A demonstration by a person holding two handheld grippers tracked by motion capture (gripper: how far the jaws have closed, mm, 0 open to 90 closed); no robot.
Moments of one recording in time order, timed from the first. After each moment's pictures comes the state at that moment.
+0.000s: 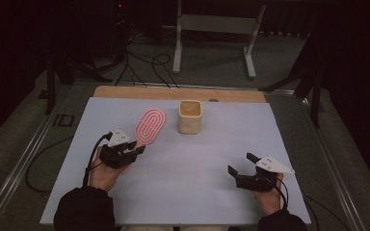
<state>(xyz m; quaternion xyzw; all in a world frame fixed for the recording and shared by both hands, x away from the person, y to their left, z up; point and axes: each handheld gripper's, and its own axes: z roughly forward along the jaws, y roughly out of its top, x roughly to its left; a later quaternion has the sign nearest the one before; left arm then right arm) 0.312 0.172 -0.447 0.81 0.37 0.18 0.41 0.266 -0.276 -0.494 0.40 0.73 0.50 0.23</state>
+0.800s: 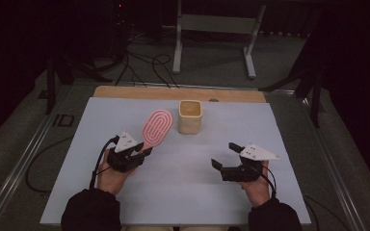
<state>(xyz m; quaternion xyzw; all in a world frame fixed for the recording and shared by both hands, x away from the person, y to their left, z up) 0.303 0.153 -0.450 0.81 0.36 0.19 0.43 0.284 -0.229 -0.458 0.34 0.75 0.53 0.20</state>
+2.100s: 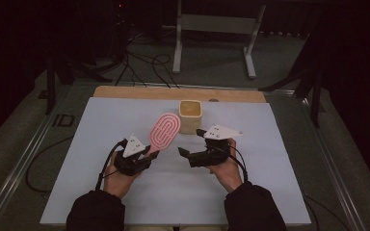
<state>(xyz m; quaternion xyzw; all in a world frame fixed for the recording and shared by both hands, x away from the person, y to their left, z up) 0.295 0.134 -0.452 0.81 0.34 0.19 0.43 0.317 -0.139 -0.419 0.30 0.78 0.53 0.15</state>
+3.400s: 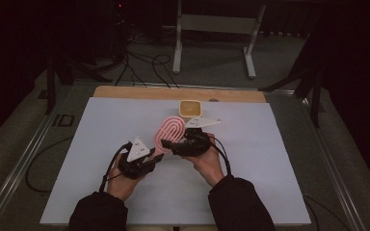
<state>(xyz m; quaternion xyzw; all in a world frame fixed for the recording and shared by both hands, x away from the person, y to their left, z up) 0.288 0.123 -0.454 0.82 0.32 0.19 0.44 0.344 -0.091 -0.421 0.32 0.79 0.53 0.05</state>
